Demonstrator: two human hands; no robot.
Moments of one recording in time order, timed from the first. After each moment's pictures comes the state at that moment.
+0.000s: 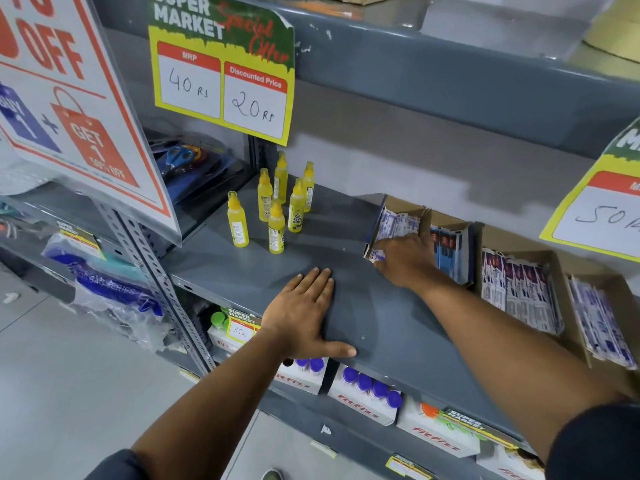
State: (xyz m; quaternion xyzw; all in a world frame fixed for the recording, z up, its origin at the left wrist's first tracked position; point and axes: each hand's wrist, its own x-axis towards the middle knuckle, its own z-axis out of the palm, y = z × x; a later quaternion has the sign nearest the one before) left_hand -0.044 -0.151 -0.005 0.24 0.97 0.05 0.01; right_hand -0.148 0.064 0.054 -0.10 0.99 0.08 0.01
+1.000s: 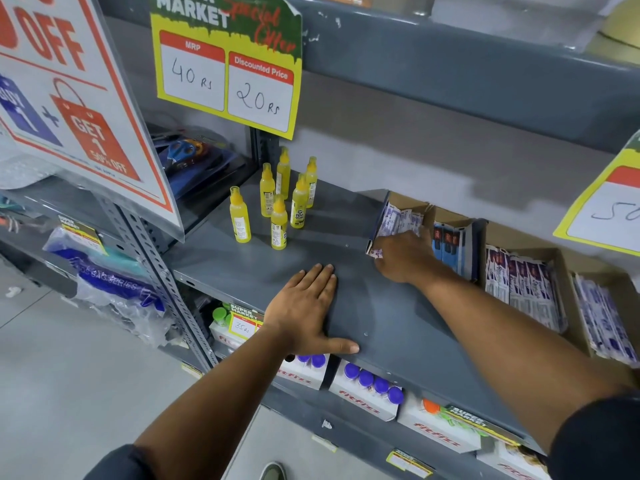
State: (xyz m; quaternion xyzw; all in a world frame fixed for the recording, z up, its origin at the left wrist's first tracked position) left_hand -0.045 -0.150 -0.006 0.24 0.97 0.06 0.00; right_hand -0.147 0.056 0.060 -0.13 0.99 0.10 0.03
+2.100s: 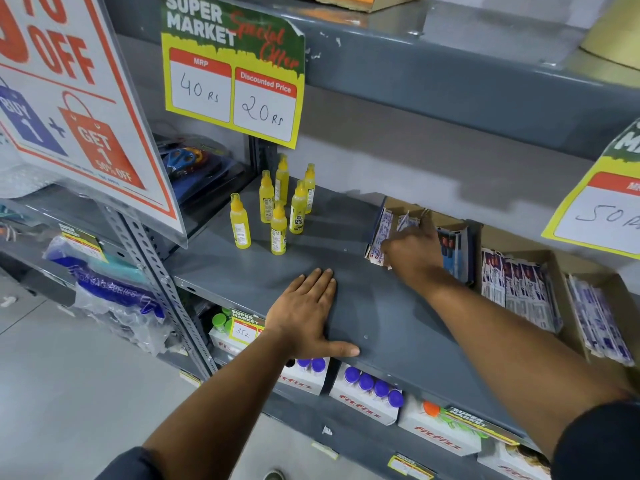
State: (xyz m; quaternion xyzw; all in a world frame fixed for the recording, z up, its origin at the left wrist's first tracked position) left_hand -0.044 -0.150 -0.004 0.24 0.97 0.05 0.01; right_hand -0.138 0.067 0.066 -0.17 0.96 0.20 -0.11
